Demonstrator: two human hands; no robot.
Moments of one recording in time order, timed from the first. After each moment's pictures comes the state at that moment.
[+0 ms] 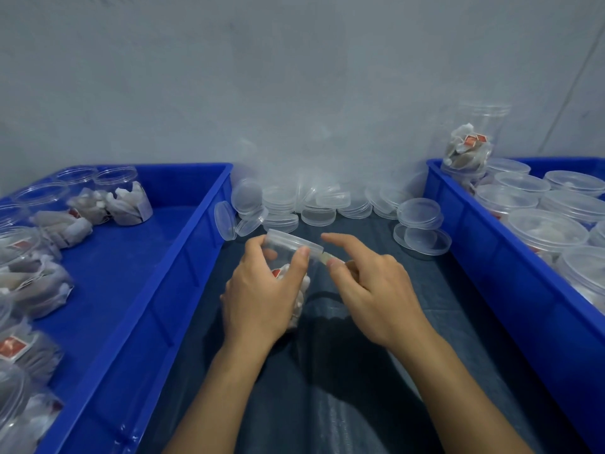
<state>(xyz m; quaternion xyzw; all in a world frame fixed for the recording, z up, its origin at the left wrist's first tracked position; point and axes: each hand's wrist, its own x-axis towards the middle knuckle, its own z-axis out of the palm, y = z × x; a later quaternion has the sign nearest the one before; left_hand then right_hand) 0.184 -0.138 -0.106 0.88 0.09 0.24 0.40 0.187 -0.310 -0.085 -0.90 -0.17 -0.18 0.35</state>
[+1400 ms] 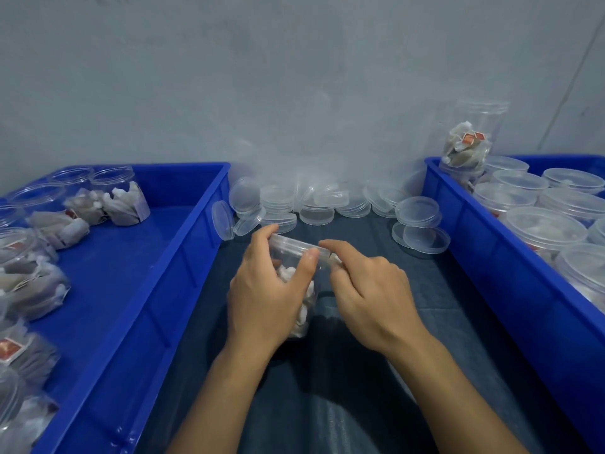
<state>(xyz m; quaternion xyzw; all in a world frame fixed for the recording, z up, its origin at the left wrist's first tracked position) 0.180 -0.144 -0.105 0.86 0.02 0.26 0.44 0.184 -0.307 -0.089 -0.92 -0.16 -0.19 0.30</state>
